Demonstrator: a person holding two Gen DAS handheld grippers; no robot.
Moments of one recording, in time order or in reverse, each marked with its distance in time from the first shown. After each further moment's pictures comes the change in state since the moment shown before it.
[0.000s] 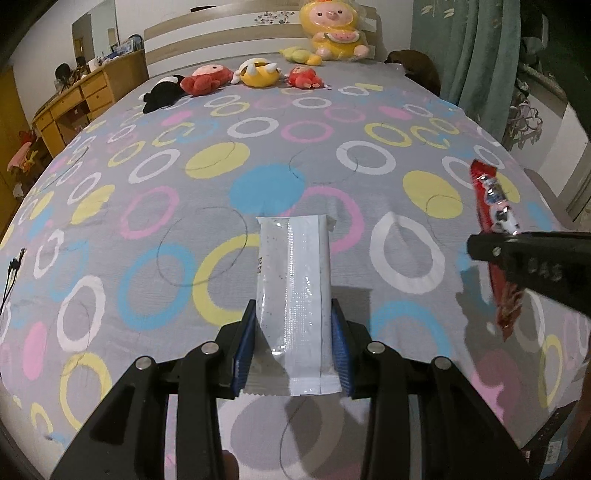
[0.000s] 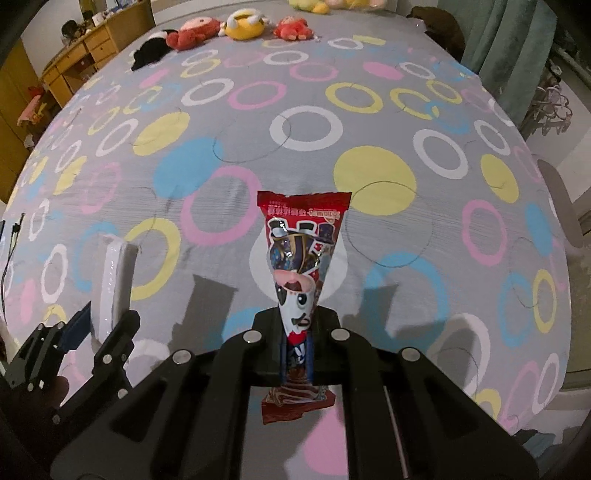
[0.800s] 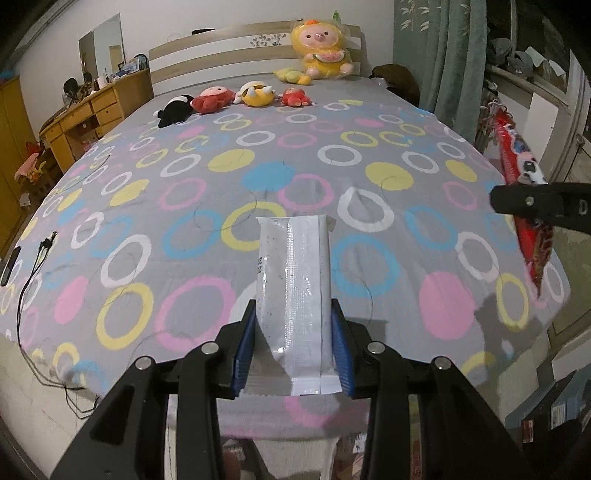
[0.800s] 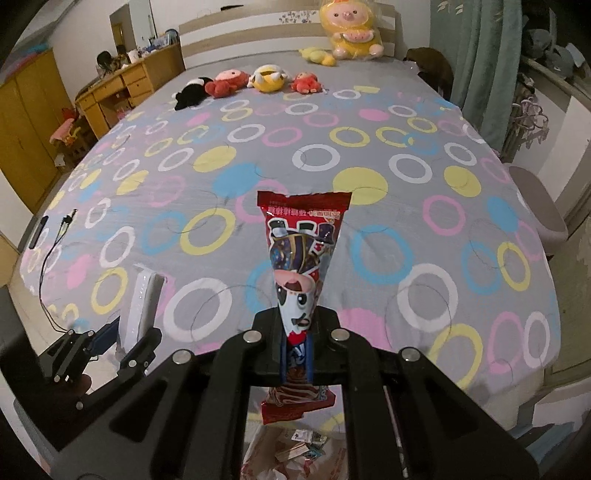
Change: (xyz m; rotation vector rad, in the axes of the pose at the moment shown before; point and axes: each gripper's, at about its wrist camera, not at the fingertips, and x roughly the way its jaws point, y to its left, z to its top) left arm -0.124 -0.011 -0.094 0.034 -0.073 0.003; right arm -0.137 -0.011 -0.114 -0.005 -0.205 0.081
